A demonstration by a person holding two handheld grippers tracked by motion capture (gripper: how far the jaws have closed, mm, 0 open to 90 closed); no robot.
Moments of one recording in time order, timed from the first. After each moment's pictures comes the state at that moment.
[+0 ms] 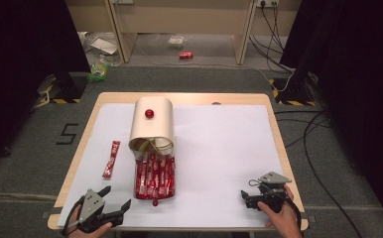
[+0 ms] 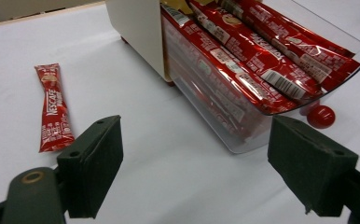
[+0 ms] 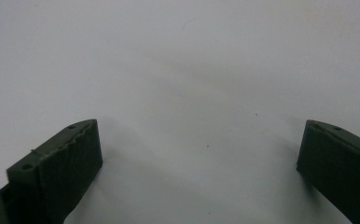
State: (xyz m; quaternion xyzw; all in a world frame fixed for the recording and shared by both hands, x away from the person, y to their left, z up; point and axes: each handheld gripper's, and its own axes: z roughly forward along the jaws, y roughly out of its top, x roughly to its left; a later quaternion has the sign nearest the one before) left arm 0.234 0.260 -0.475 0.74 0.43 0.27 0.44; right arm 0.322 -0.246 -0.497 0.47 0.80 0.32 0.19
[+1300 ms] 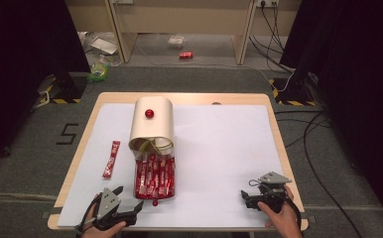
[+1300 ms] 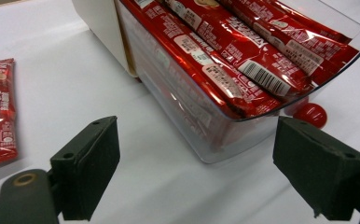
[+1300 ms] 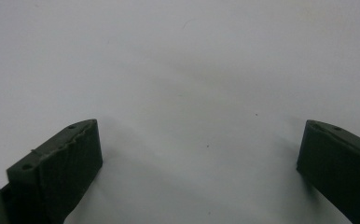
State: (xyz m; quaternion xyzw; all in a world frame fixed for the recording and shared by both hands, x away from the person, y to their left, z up) left arm 0.246 0.232 -0.489 0.75 0.42 0.25 0.43; right arm 0.322 -0.246 -0.497 0.47 0.80 0.32 0.19
